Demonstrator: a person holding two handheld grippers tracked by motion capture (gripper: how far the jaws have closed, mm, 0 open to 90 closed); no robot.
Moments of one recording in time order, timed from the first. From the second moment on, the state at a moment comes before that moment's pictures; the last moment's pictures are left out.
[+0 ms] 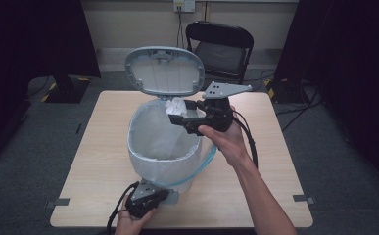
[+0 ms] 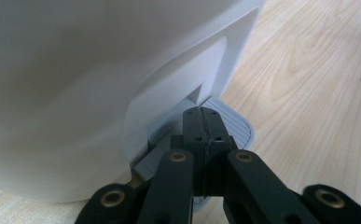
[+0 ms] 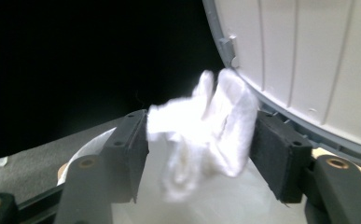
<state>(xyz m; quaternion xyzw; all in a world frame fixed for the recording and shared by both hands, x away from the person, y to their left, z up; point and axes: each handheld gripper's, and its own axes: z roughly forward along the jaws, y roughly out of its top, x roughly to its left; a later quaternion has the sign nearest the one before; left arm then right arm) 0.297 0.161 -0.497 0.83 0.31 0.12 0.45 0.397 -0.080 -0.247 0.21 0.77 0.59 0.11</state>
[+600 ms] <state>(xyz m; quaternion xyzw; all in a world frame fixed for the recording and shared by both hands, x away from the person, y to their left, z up) 0.296 0.161 -0.497 0.83 0.31 0.12 0.45 0.398 -0.104 -0.244 0.23 0.75 0.60 0.14</state>
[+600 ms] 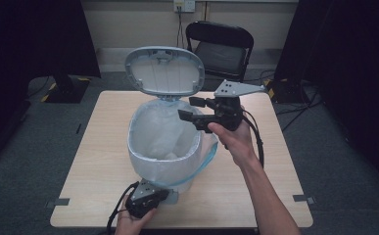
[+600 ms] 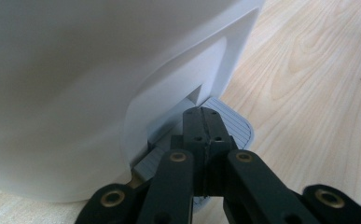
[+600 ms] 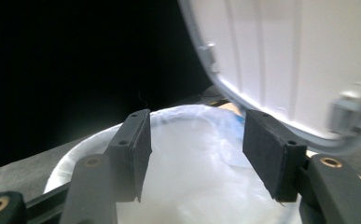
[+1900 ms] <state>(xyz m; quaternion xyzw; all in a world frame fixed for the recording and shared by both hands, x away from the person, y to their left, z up) 0.297 0.161 -0.497 0.83 0.31 0.12 0.45 0.391 -0.228 -0.312 0.40 0.70 0.55 0.22</state>
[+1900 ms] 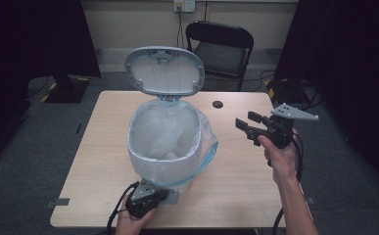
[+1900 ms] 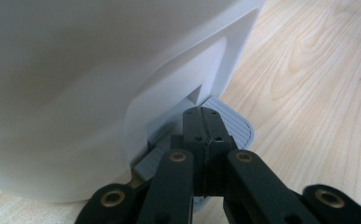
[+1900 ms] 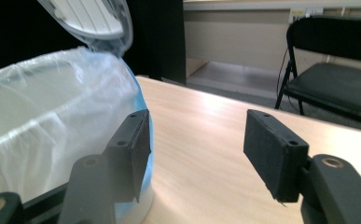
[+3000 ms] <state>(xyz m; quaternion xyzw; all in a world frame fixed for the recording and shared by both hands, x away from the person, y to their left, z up) 0.297 0.162 -0.497 0.83 0.32 0.10 0.45 0.362 -0.239 -0.486 0.48 0.78 0.36 0.18</state>
